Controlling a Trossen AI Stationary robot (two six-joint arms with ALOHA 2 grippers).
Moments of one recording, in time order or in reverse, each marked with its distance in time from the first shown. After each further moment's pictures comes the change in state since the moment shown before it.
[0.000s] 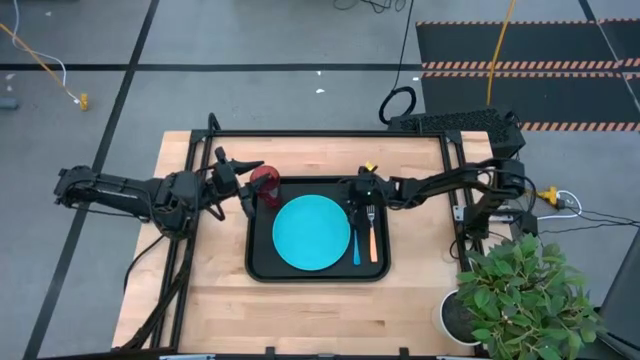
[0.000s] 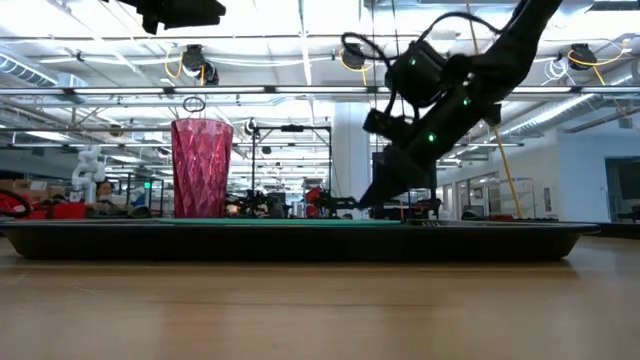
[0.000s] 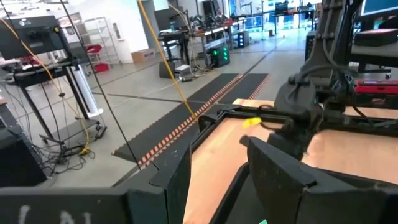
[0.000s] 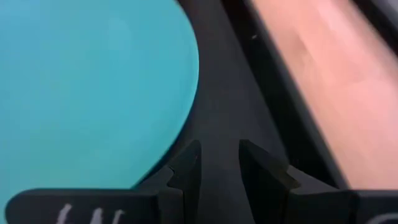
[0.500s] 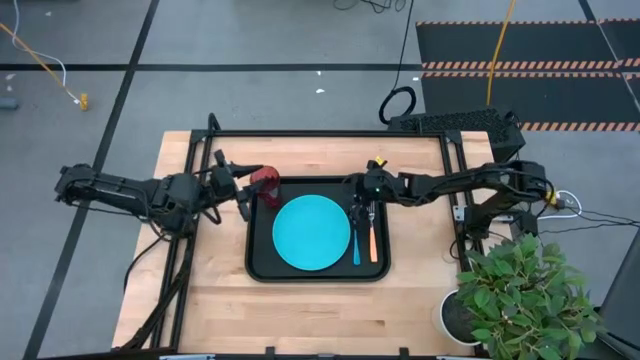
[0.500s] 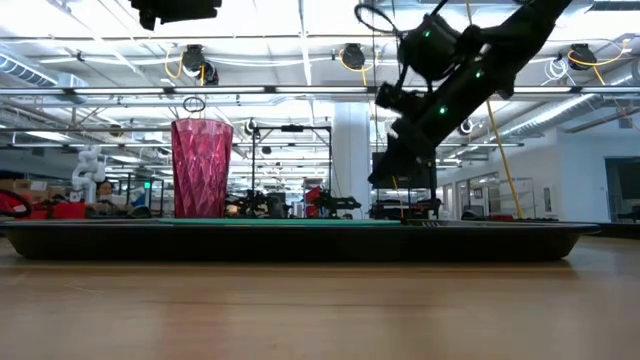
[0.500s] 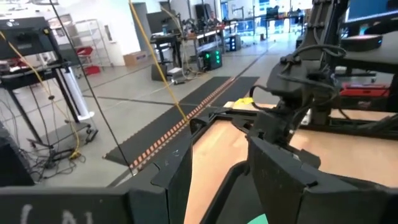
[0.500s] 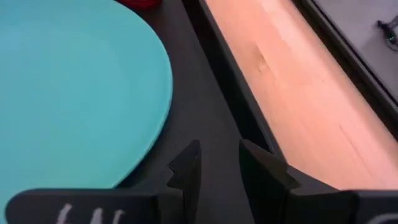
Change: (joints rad) left arm -0.045 -0.019 0.000 -0.011 -0.004 -0.011; right arm 0.014 -0.164 -0.001 -0.149 0.078 0.040
